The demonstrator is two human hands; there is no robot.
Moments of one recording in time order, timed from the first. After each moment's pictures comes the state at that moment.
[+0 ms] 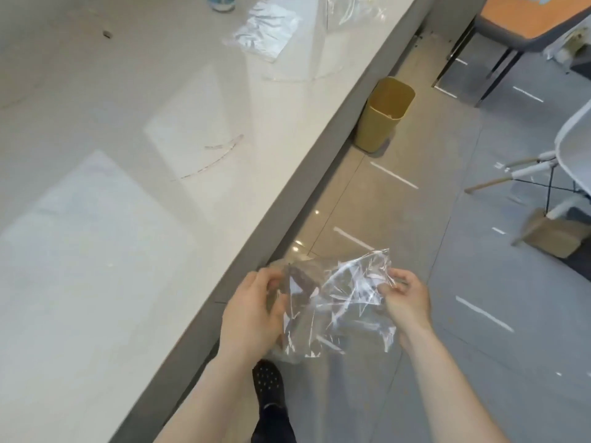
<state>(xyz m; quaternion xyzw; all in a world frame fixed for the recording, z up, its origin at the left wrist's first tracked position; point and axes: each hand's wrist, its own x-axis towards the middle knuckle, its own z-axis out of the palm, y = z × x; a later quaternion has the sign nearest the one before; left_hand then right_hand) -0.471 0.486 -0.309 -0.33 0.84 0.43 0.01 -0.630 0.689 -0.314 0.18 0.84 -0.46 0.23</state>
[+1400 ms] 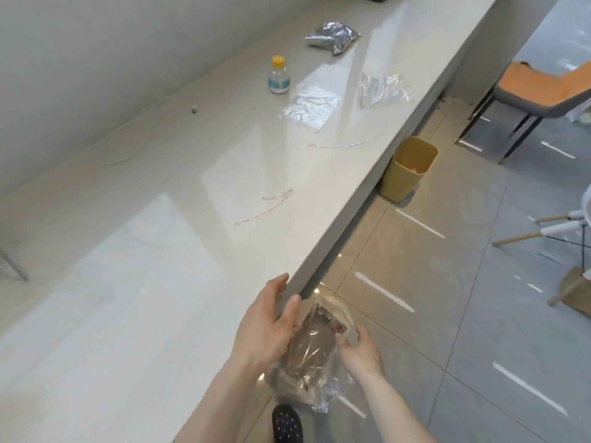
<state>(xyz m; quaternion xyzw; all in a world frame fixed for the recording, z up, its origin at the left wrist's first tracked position) -0.452 0.442 -0.223 -0.37 0.78 0.50 -0.03 -0.548 0.608 -0.311 0.09 0.86 -0.33 0.39</state>
